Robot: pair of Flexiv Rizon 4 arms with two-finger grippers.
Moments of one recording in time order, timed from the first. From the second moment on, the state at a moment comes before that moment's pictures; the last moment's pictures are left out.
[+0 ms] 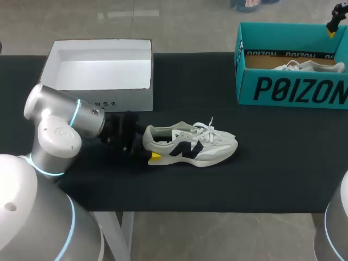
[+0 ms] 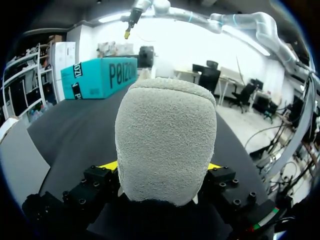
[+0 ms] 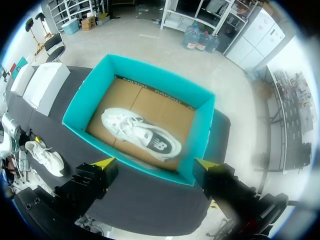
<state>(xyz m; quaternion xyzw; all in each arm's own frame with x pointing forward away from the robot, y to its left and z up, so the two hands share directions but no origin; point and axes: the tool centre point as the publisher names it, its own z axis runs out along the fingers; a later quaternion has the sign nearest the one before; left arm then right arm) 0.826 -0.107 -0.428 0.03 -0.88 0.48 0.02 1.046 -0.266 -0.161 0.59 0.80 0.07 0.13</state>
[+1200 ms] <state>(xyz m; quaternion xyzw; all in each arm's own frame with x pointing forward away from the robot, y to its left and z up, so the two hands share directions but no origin) 0.833 -0.104 -0.419 0.03 -0.87 0.50 0.03 0.975 -0.120 -0.154 0.64 0.76 0.01 0.09</state>
